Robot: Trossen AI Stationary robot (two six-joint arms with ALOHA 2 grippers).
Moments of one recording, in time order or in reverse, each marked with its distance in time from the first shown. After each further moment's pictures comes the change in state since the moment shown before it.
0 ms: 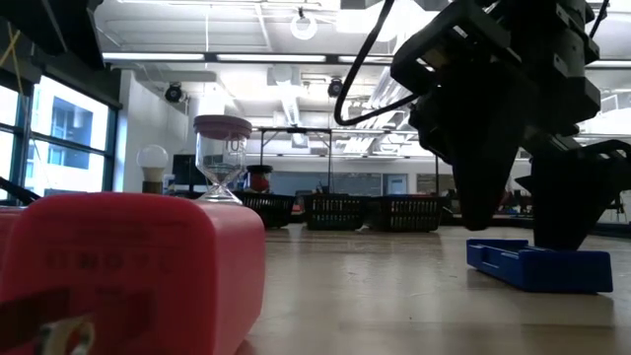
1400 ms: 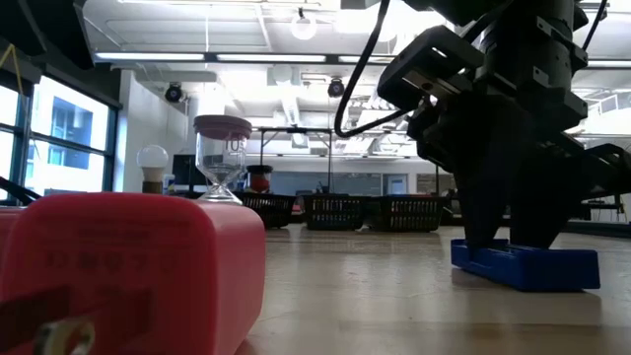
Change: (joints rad) left arm -0.056 0.035 -0.001 0.011 -0.024 -0.008; right arm -0.036 0.045 0.000 -0.090 0.043 0.024
